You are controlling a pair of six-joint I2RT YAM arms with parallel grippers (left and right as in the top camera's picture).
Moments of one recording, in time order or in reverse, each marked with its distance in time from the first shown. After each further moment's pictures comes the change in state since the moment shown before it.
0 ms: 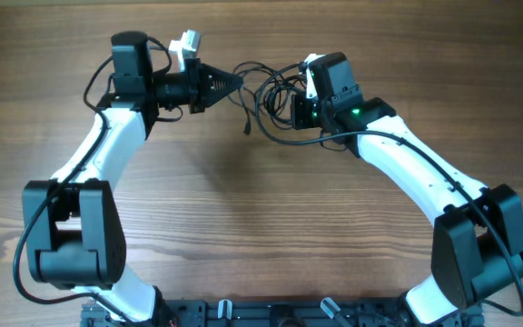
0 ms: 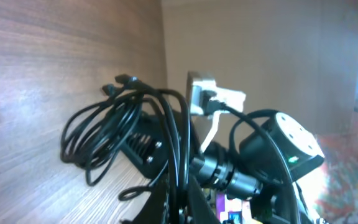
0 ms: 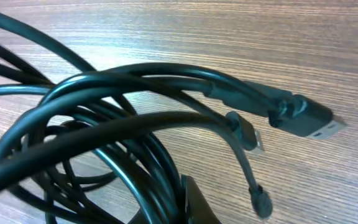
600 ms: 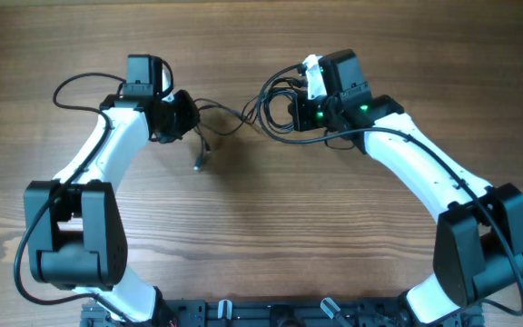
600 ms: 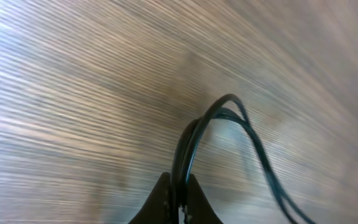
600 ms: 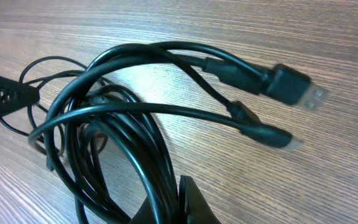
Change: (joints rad) left arm -0.024 -0.004 0.005 -0.521 -0.995 0.225; right arm -0.045 0.000 0.000 -0.013 -0.198 -0.068
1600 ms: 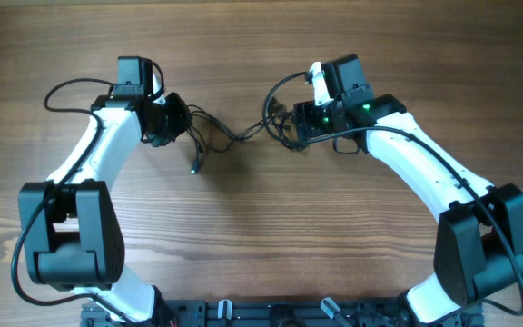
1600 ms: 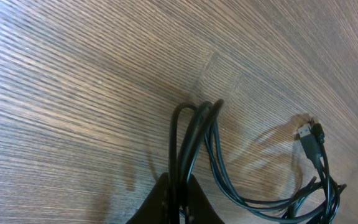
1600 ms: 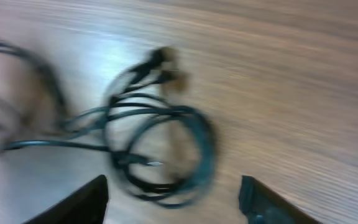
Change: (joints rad) left arm 0.041 0.000 0.000 -0.039 0.037 0.000; right arm -0.008 0.000 0.000 -0.105 0.072 -0.061
